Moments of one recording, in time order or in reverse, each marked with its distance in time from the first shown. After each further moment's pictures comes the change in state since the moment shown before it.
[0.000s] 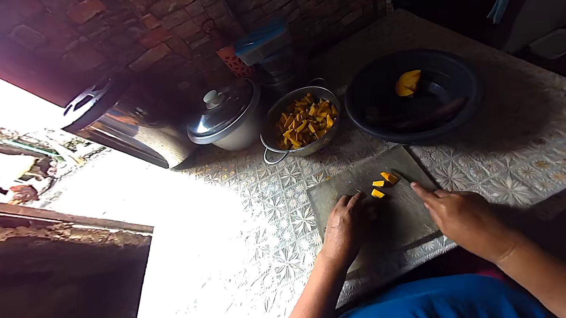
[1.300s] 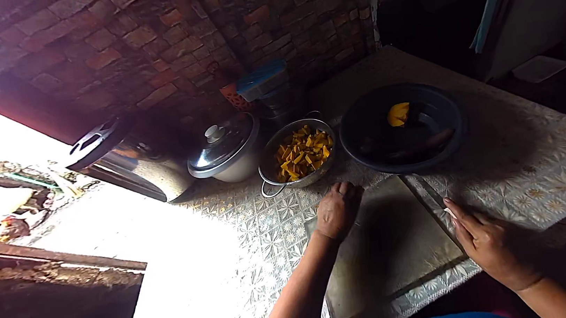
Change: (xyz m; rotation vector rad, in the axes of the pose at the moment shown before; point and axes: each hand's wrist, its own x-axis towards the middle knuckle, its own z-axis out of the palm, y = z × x) left_hand 0.096 -0.009 -0.018 0.260 0.107 0.117; right_hand -0.027 0.057 0.032 -0.084 0.384 0.194
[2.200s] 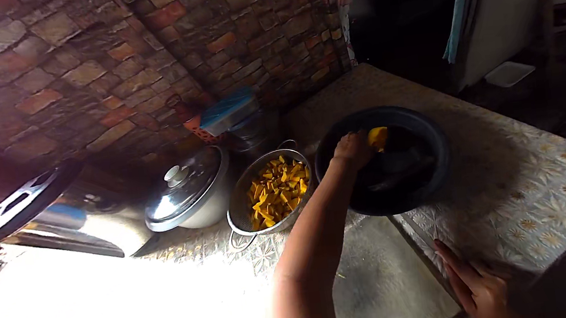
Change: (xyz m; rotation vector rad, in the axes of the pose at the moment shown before) left_hand 0.240 0.064 0.028 0.016 -0.495 -0.005; right_hand -0.006 0.006 0.003 -0.026 0.006 0.030
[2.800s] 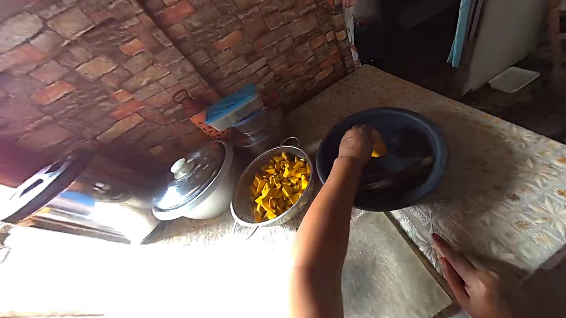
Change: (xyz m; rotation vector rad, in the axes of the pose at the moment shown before) left_hand -0.001 0.007 0.008 -0.101 0.181 0.039; right_hand 0.003 -0.003 -0.010 0.017 -0.042 0.044
